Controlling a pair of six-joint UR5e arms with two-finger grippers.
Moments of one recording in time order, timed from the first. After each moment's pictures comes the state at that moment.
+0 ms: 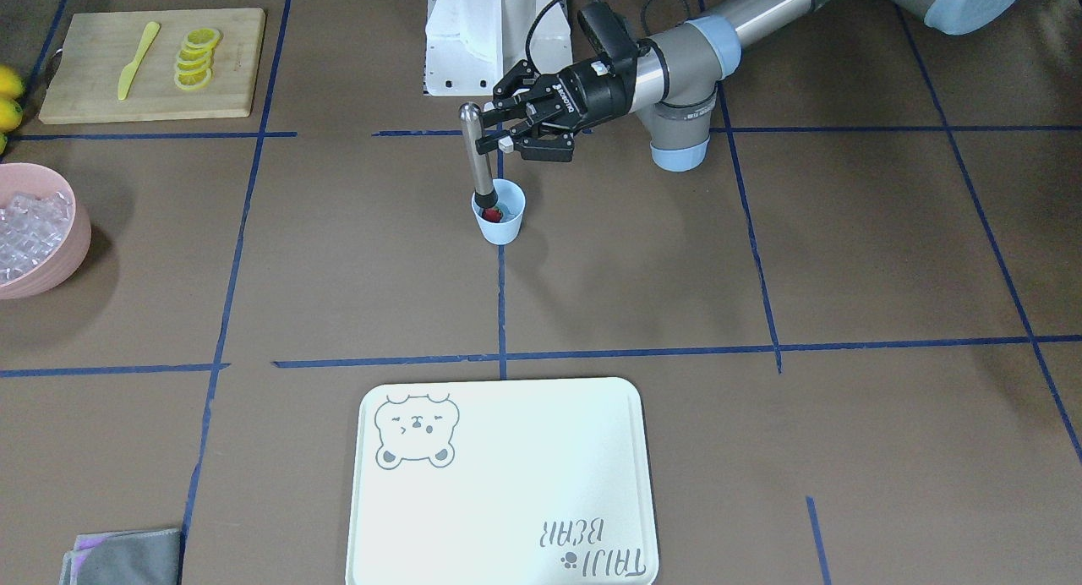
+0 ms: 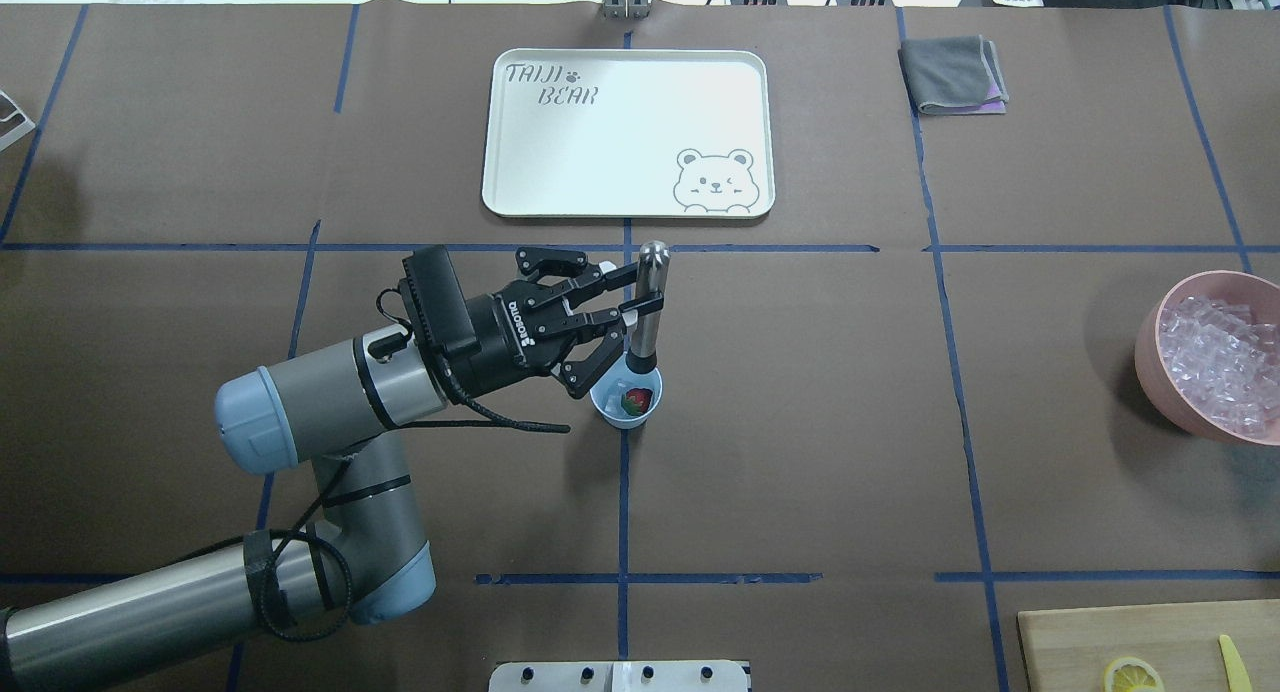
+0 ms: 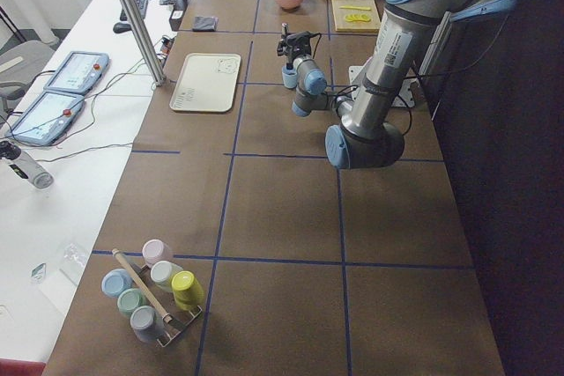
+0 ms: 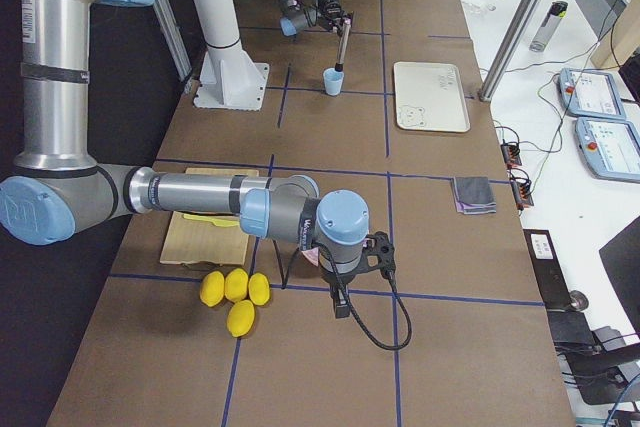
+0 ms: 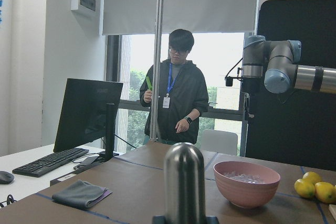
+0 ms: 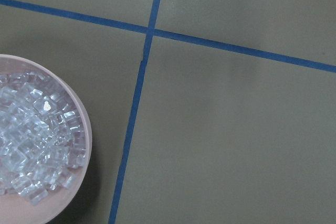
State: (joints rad) left arm -0.43 -2.15 -1.47 -3.34 -1.49 -0.33; right arm 1.69 -1.67 1.70 -1.70 2.31 -0.34
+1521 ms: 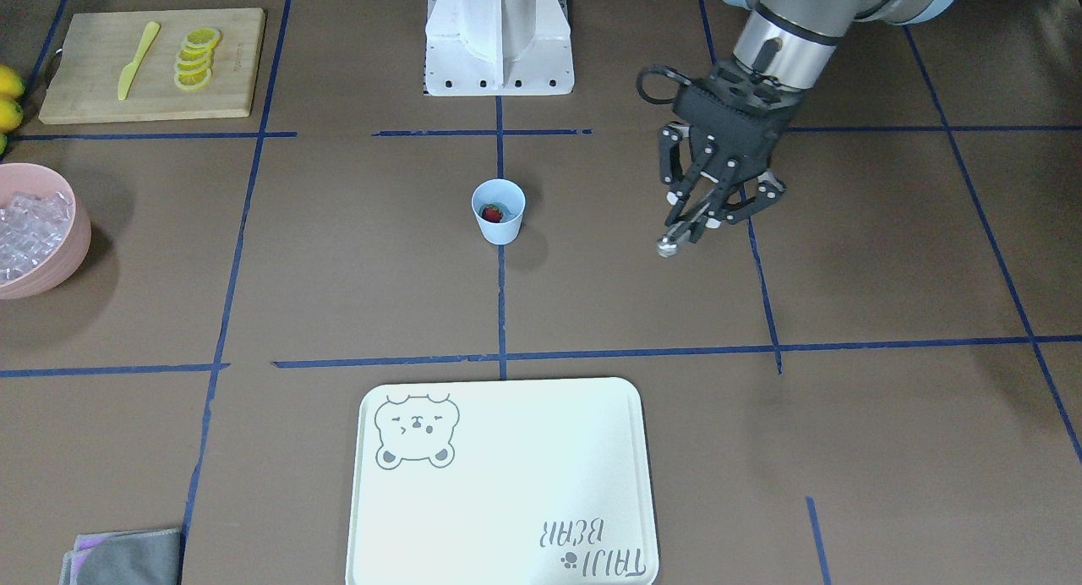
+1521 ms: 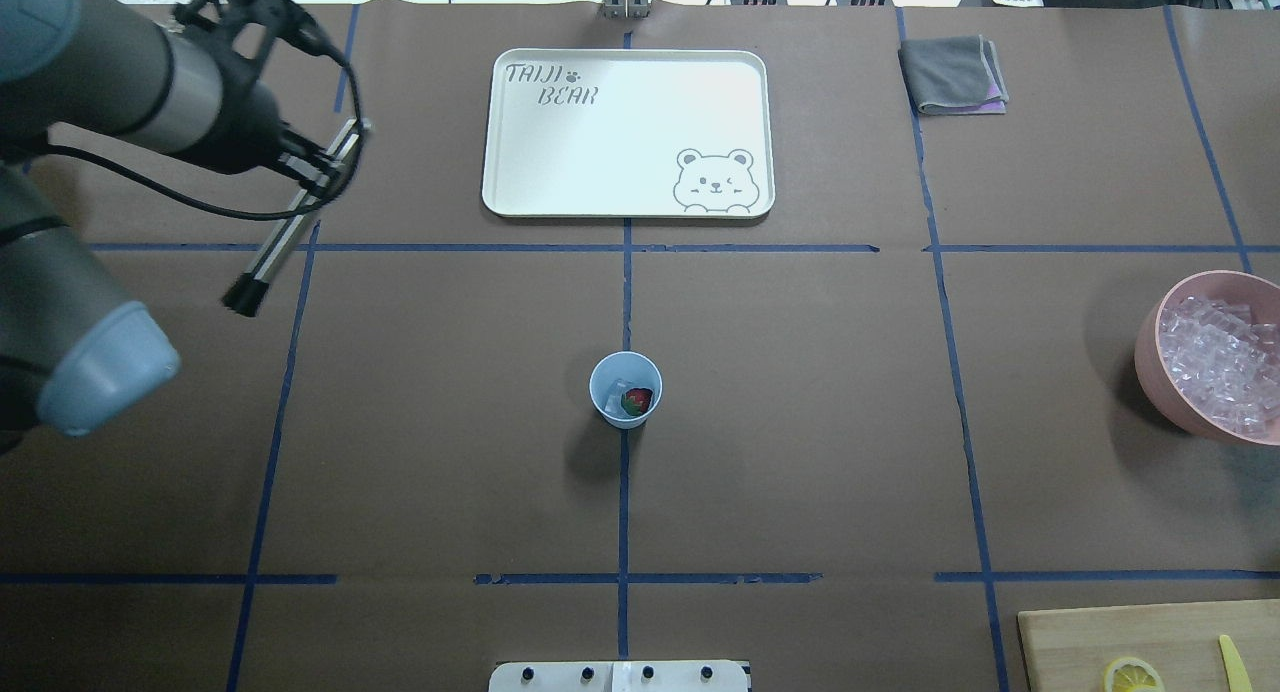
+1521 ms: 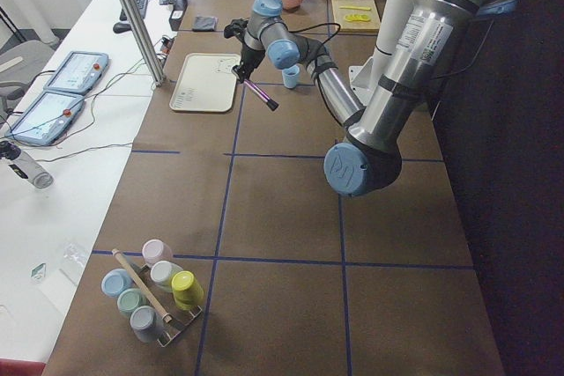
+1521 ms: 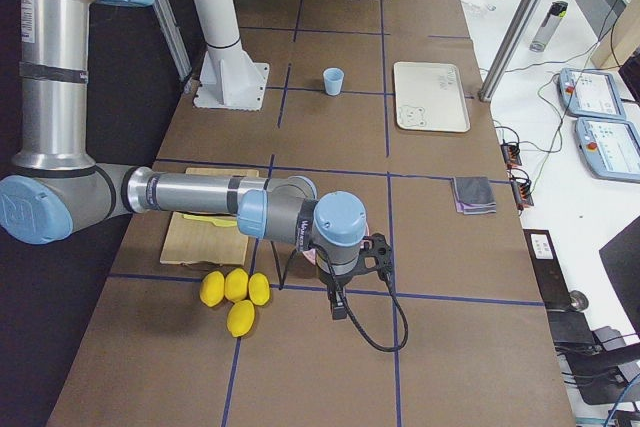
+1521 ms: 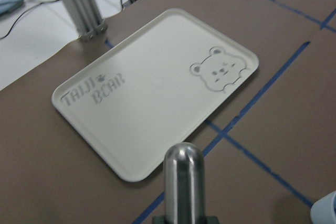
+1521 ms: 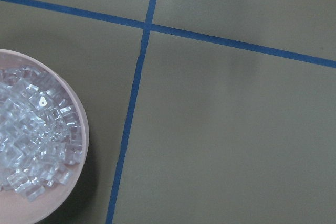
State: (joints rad) left arm -0.91 -1.97 -1.99 -1.62 -1.96 -0.40; right arm 1.69 -1.68 1.70 -1.69 2.31 -0.34
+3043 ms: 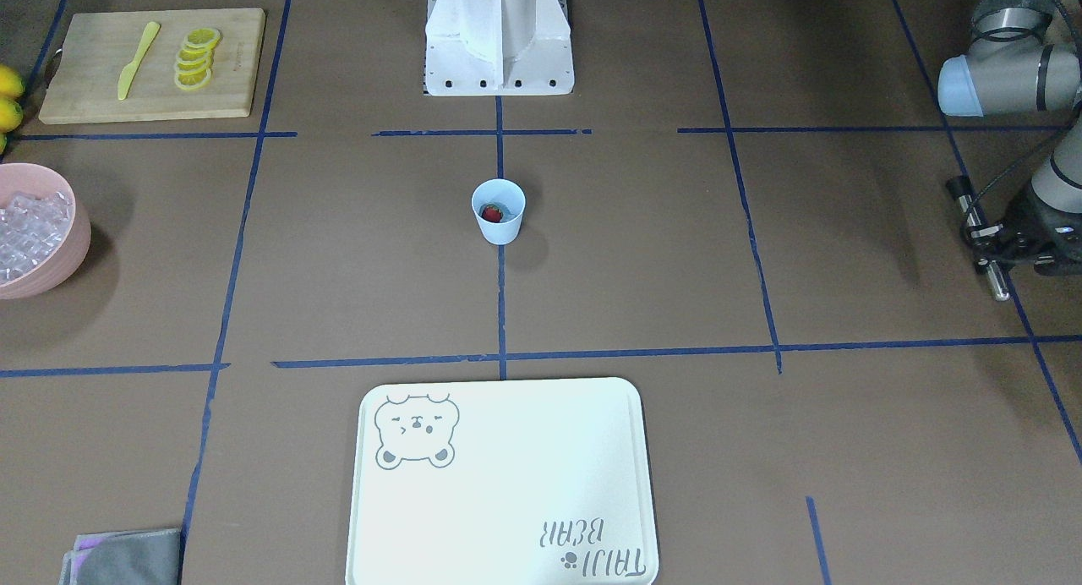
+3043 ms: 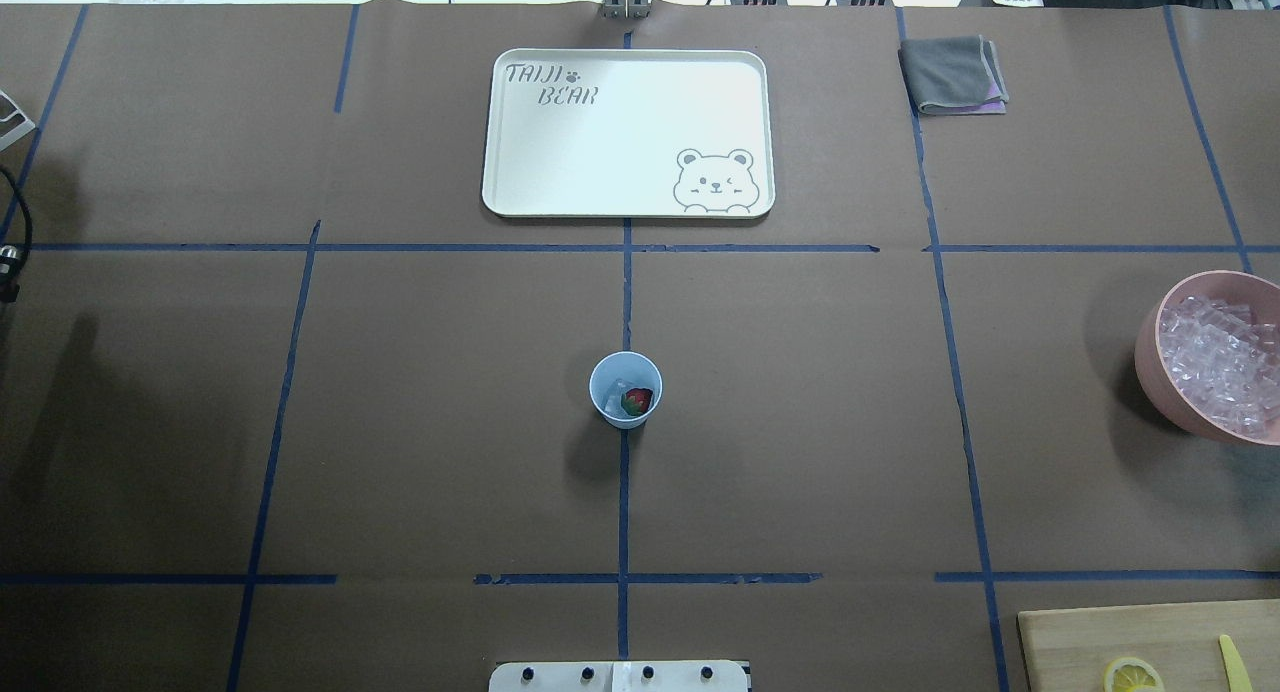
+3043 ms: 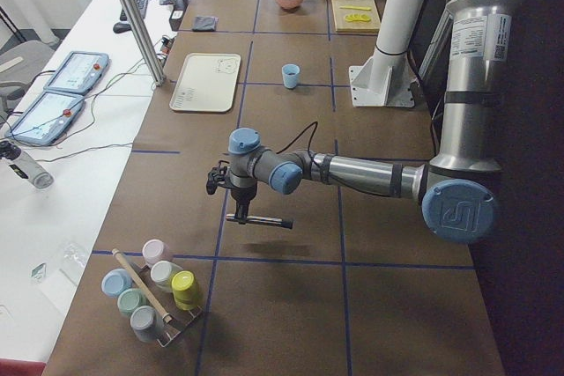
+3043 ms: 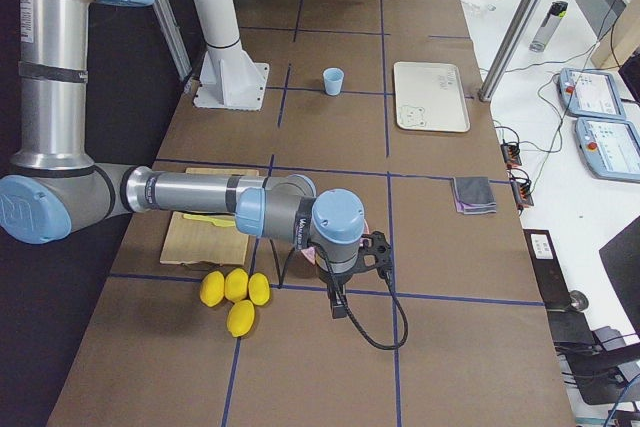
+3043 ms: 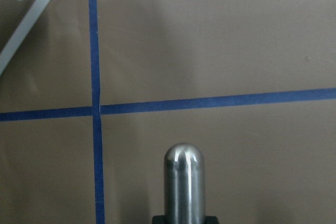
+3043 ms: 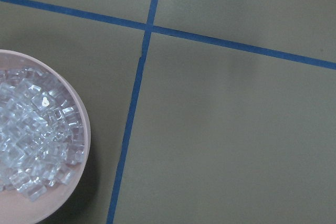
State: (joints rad) left arm -1.12 -1.57 -1.57 -1.95 -2.07 -0.51; right arm 1.69 -1.69 1.72 -1.69 2.31 -0.34
